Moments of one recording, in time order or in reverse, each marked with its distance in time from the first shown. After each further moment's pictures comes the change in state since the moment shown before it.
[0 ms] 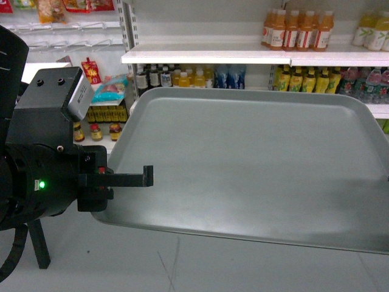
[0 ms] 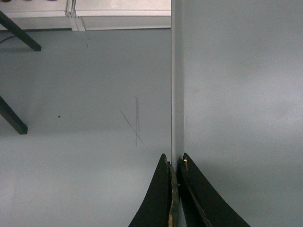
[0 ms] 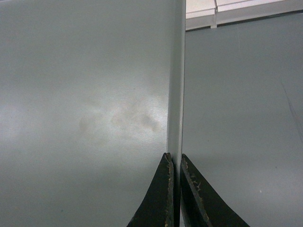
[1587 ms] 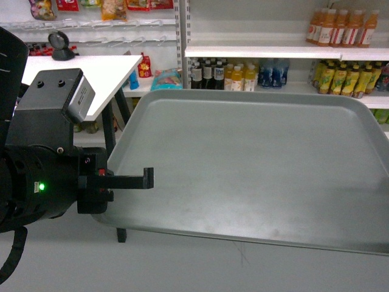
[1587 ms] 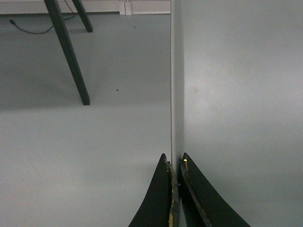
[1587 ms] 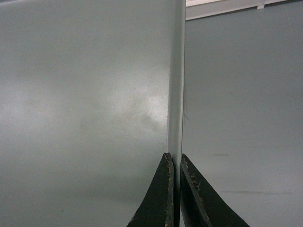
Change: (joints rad) left arm -0.001 -0.002 -0.002 0.000 -0.001 0.000; right arm 0.000 -0.006 -0.003 0.003 0.001 0.000
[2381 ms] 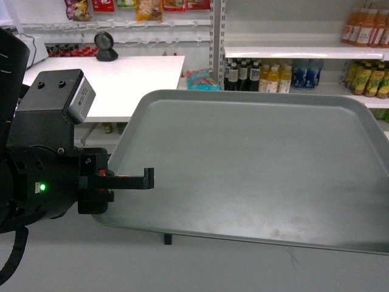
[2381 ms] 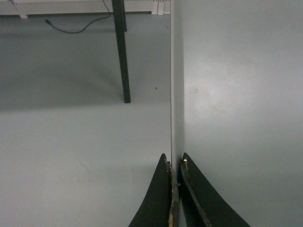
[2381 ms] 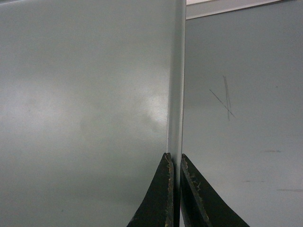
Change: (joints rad) left arm 0.000 0.000 0.000 -0.003 0.000 0.000; right arm 0.000 0.001 0.002 -0.005 -0.001 0.000
